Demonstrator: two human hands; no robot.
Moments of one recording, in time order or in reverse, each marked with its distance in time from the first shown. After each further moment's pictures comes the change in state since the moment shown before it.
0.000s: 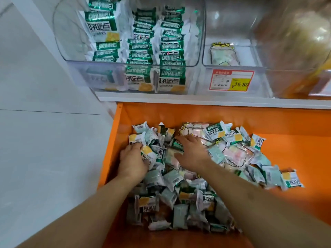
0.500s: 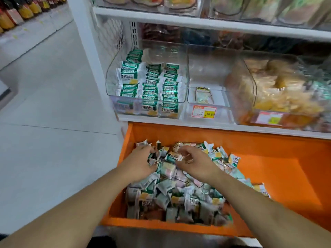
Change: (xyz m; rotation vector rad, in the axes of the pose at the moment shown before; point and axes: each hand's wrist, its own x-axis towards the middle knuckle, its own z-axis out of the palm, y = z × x) left_hand -0.081 0.042 -0.101 0.058 -0.164 0.359; right_hand -0.121 -0.028 -0.103 0.341 0.089 -0.139
